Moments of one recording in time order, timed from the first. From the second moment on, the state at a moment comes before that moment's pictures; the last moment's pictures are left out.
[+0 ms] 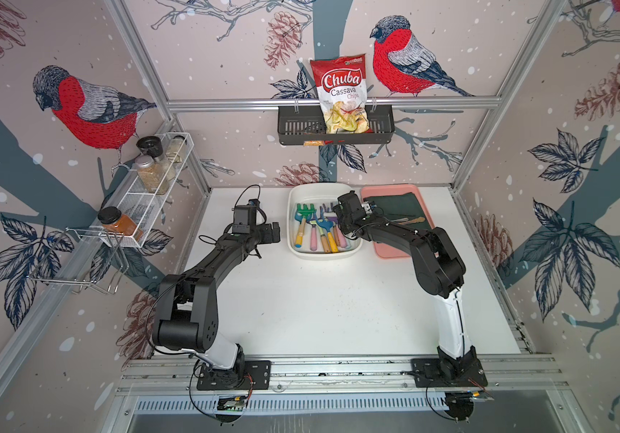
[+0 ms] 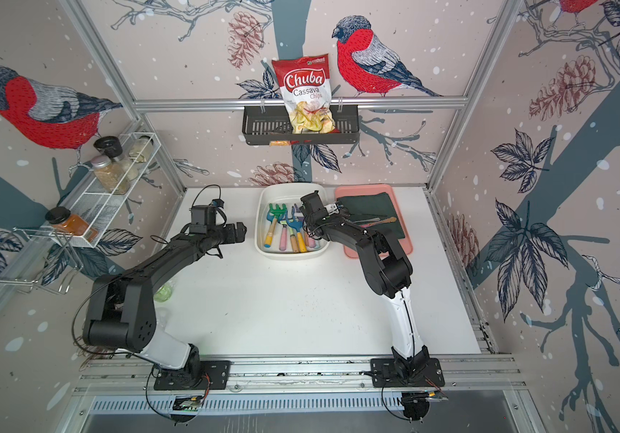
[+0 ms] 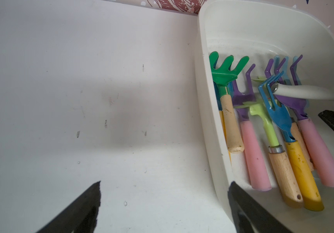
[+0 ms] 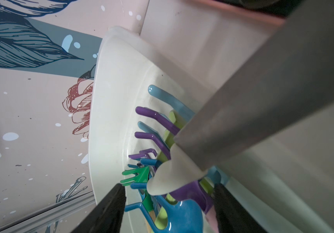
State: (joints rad) left arm -0.10 1.56 0.98 -0.18 0.11 -0.16; right arm 0.63 2.18 1.60 -0.11 0.25 1.46
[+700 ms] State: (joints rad) left arm -0.09 1.58 0.99 -0.21 0.15 -0.18; right arm 0.61 2.24 1.59 0.03 0.25 1.42
